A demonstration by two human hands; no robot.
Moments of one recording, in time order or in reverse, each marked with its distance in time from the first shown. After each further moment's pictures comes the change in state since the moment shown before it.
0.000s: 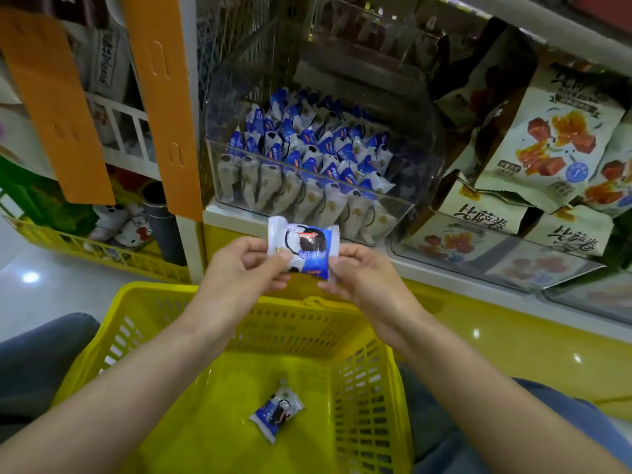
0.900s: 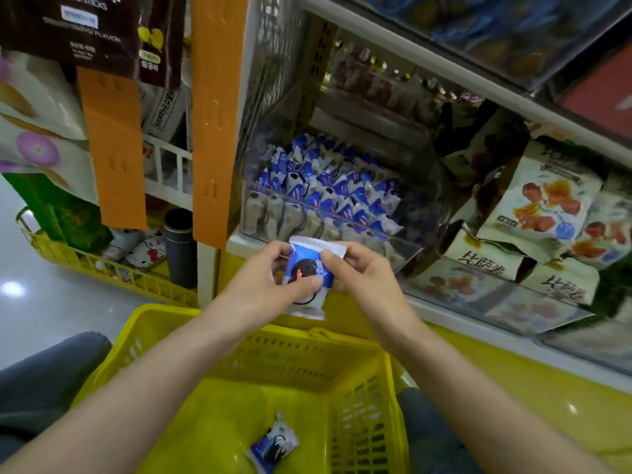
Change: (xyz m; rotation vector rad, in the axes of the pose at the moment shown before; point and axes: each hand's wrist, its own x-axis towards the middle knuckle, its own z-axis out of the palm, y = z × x) left_hand 0.003 0.033 -0.013 0.135 -0.182 0.100; right_hand -0.002 -0.032 0.033 -0.279 -0.047 -0.336
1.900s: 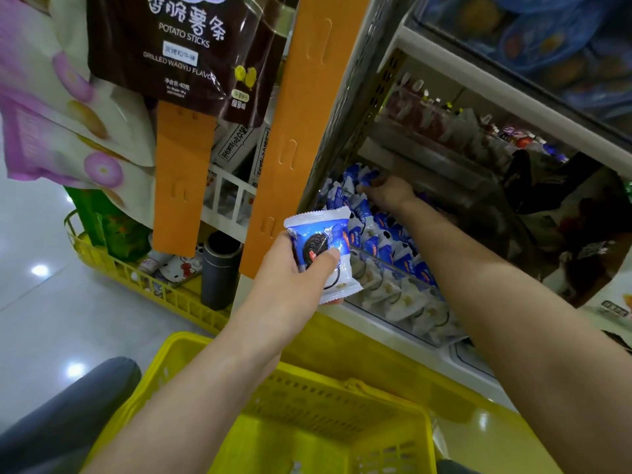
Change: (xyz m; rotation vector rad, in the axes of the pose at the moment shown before) left_hand 0.027 0.026 -0.042 -0.249 0.282 -0.007; right_hand 0.235 -0.040 0.010 -0.891 0.075 0.100
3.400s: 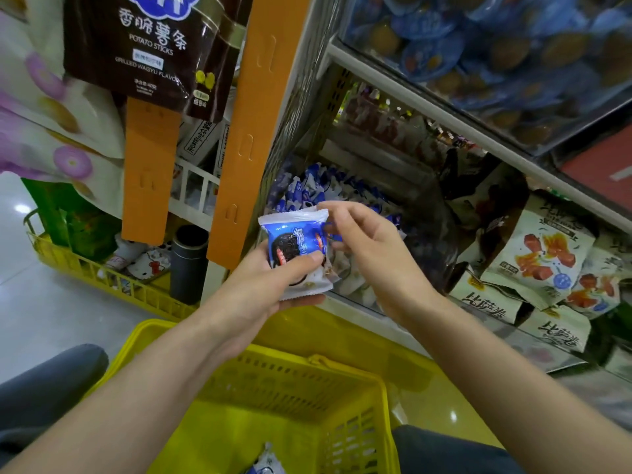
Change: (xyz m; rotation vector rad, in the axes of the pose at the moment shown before) left_hand -0.028 -0.007 0.006 -0.235 -0.361 -0.030; right_hand -0.208 0.005 -0.019 0.674 -0.064 -0.309
